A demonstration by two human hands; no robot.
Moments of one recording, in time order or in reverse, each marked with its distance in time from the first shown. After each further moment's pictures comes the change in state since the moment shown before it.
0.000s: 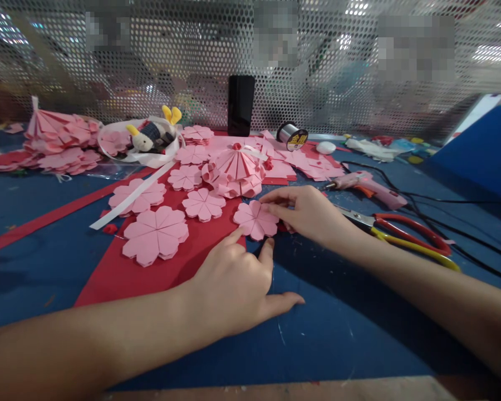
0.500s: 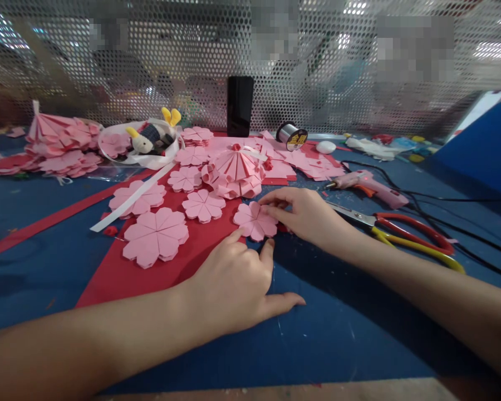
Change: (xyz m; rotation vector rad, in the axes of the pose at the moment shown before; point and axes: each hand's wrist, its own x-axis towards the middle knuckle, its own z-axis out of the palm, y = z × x) left_hand 0.001 -0.004 0.003 -0.014 0.047 0.035; right_hand 0.000 0.003 0.004 -0.091 0.016 -0.066
